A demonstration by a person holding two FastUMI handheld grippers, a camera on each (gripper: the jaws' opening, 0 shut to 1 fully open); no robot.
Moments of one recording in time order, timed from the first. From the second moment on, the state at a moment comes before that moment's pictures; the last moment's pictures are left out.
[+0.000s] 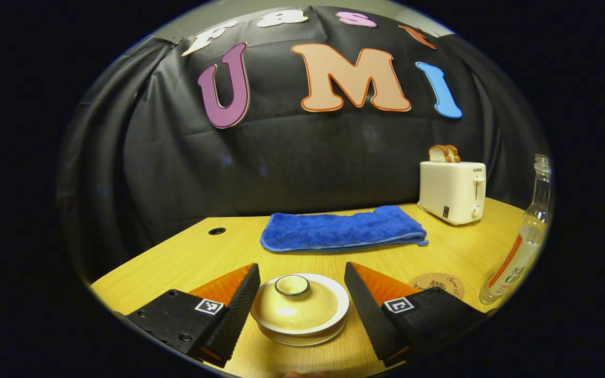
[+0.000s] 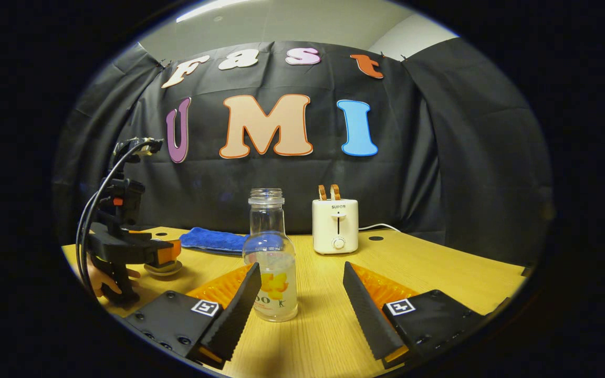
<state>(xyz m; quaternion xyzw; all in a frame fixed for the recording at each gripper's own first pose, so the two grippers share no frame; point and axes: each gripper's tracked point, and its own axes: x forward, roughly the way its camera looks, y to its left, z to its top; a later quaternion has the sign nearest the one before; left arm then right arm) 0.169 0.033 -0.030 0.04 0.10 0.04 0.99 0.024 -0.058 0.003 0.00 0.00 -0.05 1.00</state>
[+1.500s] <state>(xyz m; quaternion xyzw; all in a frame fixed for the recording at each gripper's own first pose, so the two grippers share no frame) 0.135 0.052 -0.003 0.00 0.01 0.06 1.00 0.025 -0.055 0.004 0.00 0.00 -0.04 1.00</state>
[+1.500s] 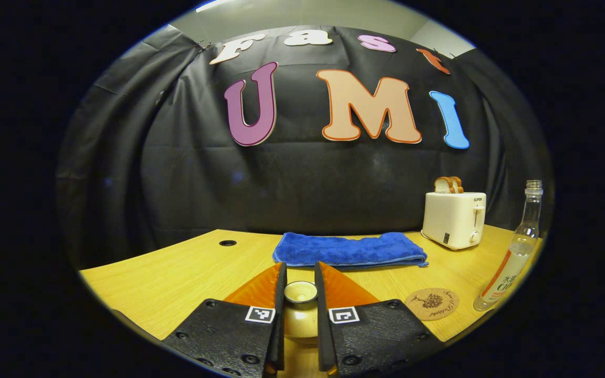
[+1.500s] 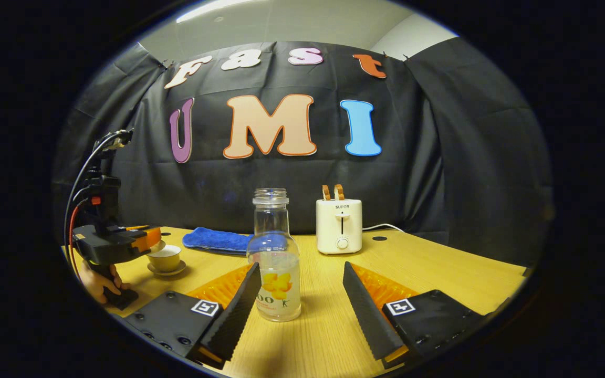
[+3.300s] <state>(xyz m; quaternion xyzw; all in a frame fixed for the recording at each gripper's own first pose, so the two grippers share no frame) 0.014 0.075 0.000 0.00 0.00 -0.02 1.00 0.102 0.000 -0.005 -0.02 0.02 0.01 1.00</state>
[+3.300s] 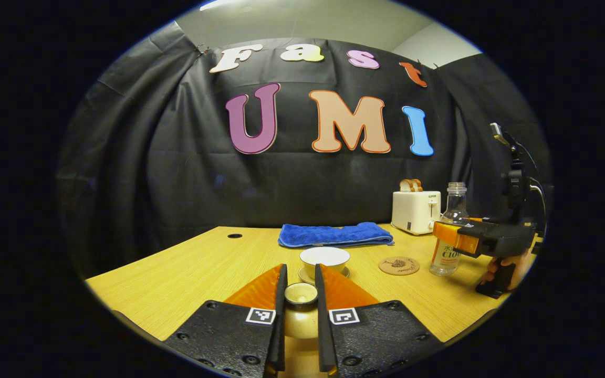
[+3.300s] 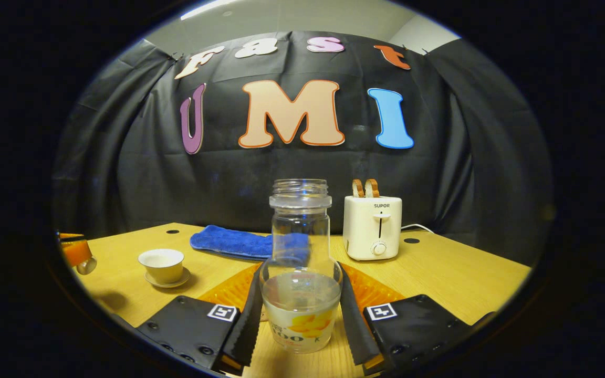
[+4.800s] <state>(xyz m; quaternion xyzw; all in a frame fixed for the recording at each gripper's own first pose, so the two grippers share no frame) 0.013 0.129 -0.001 0.00 0.00 -0.01 1.00 0.163 0.145 -0.036 -0.72 0.00 0.10 0.68</state>
